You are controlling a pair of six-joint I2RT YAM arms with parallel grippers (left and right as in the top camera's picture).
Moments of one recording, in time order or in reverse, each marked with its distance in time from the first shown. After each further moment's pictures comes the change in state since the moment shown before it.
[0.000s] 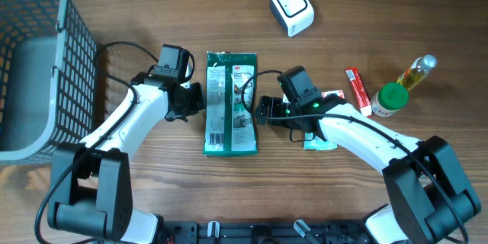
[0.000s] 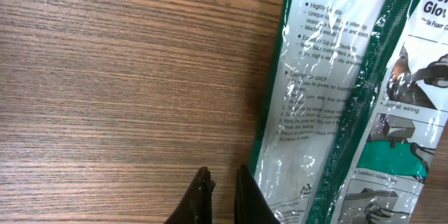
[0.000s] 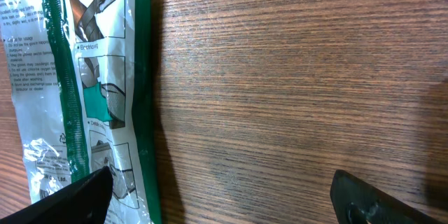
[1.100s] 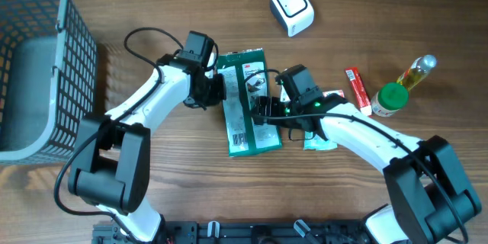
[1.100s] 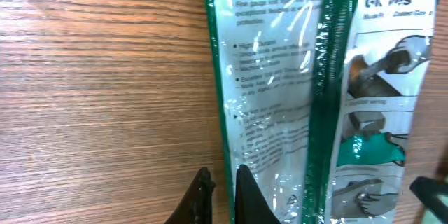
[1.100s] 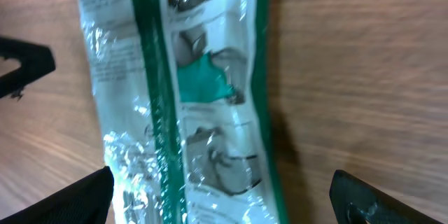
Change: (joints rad) left arm -0.106 0.168 0.185 -0.051 0.095 0.000; right arm -0.012 0.000 -0.001 0.035 -0.091 -0.039
